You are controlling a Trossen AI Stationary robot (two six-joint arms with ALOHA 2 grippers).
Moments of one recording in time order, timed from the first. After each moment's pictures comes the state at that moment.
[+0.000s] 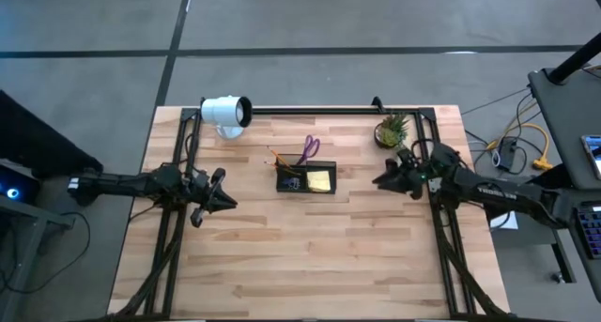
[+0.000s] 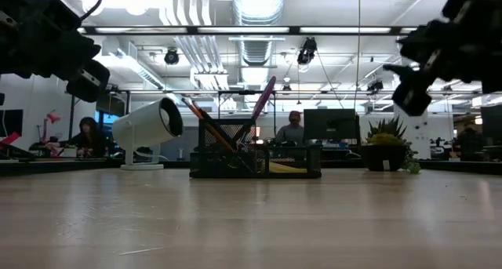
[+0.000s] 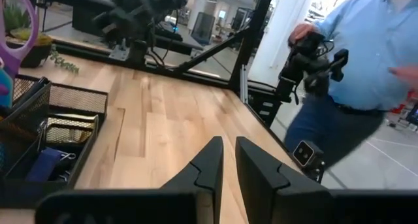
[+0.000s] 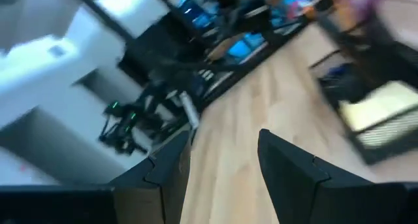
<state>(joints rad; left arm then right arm) -0.06 0.14 0.00 0.05 0.22 -0.31 -0.50 0.52 0.01 0.51 -0.78 0.81</state>
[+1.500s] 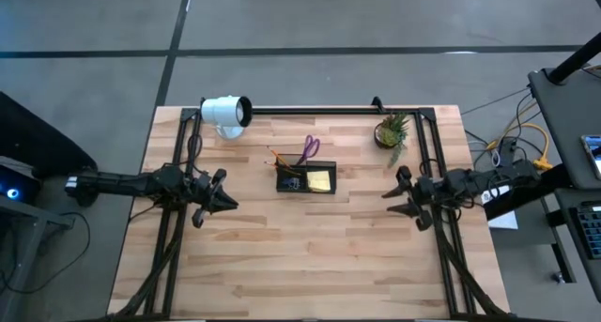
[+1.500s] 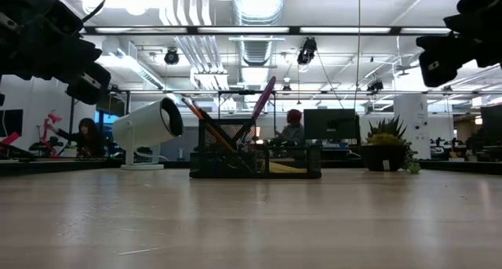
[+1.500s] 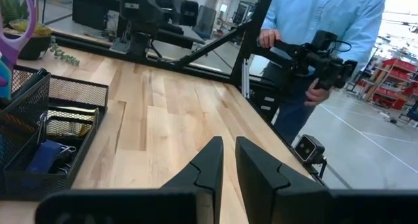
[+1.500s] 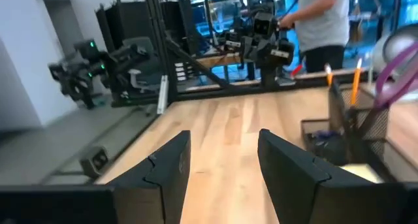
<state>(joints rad) -0.06 0.19 0.00 0.07 0.22 -0.31 0.26 0.00 0.01 0.01 0.03 0.21</state>
